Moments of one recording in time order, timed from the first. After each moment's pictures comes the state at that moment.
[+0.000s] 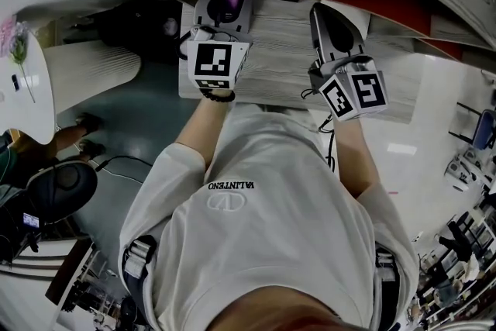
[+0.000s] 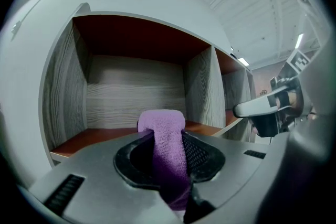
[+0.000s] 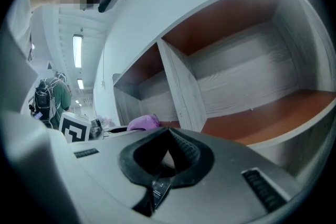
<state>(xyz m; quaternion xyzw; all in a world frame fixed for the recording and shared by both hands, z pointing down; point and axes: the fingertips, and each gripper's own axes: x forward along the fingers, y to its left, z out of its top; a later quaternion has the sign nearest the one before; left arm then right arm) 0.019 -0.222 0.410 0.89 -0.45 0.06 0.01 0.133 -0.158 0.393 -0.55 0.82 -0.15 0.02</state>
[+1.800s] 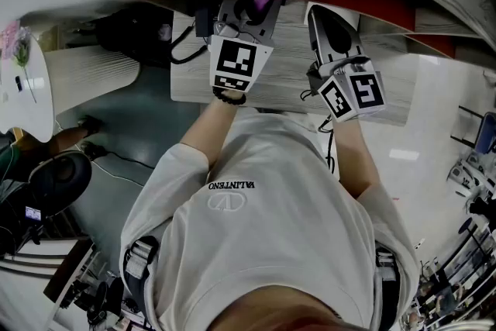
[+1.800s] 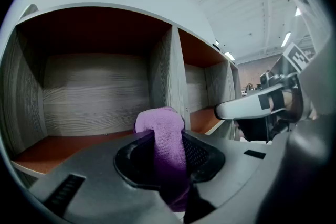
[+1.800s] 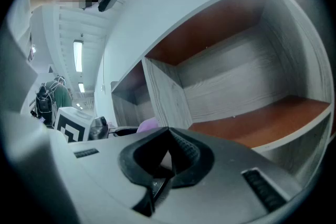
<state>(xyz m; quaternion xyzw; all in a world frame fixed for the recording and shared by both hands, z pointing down) 0.129 -0.197 0.402 0.92 -0.39 0.11 0.00 0.189 -0.147 0.381 -0.55 0.82 -0.15 0.03</state>
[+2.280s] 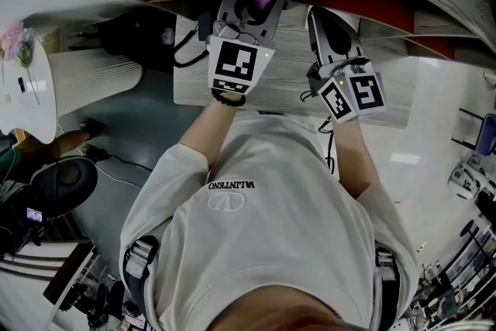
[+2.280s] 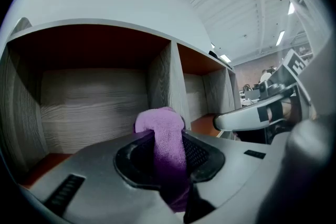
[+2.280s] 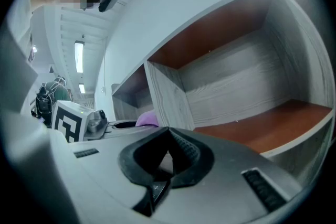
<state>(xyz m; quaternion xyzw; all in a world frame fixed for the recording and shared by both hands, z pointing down) 0.131 -0.198 0.370 0.92 -0.38 0.09 -0.03 0.186 -0.149 0.371 -0.55 0.82 -0.14 0.04</state>
